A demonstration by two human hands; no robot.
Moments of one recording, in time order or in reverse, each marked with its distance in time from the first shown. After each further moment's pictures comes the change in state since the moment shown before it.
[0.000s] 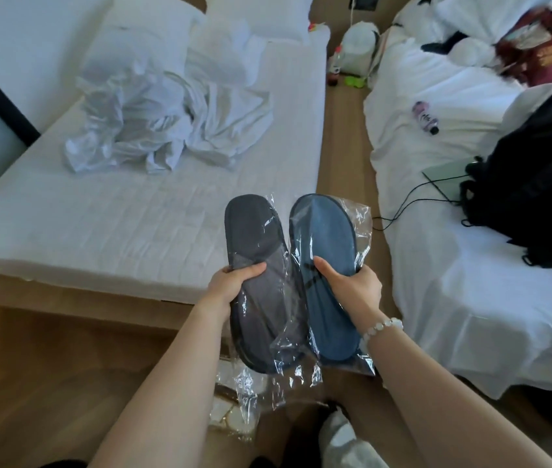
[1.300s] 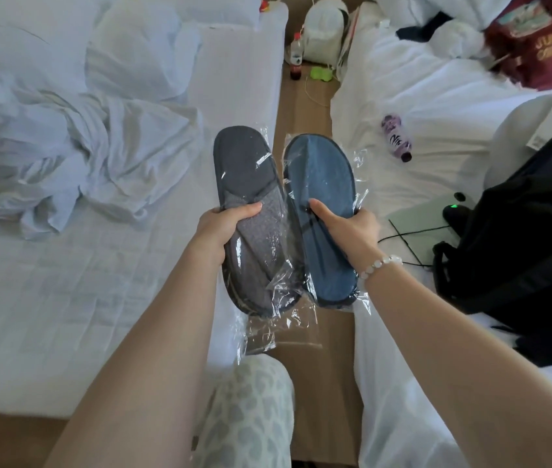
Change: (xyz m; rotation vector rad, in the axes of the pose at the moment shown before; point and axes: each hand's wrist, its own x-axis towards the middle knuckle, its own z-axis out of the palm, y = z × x) left_hand 0.262 0.215 0.279 0.113 0.048 0.109; right_hand 0.389 -0.170 -0.090 0.028 0.029 -0.038
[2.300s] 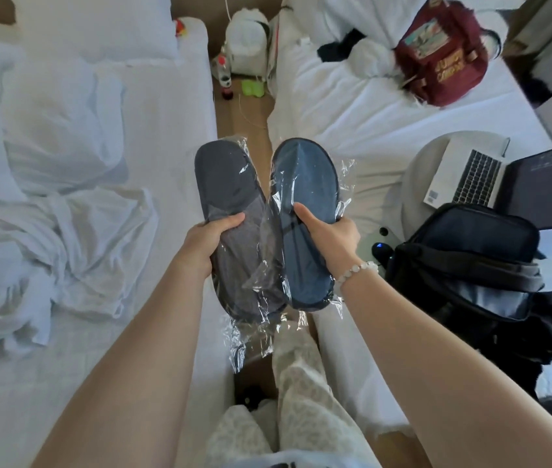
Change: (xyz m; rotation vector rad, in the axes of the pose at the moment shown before) left_hand 0.027 0.291 0.111 0.073 -0.165 -0.239; right_hand 0.067 -0.273 -0.117 0.198 0.121 0.268
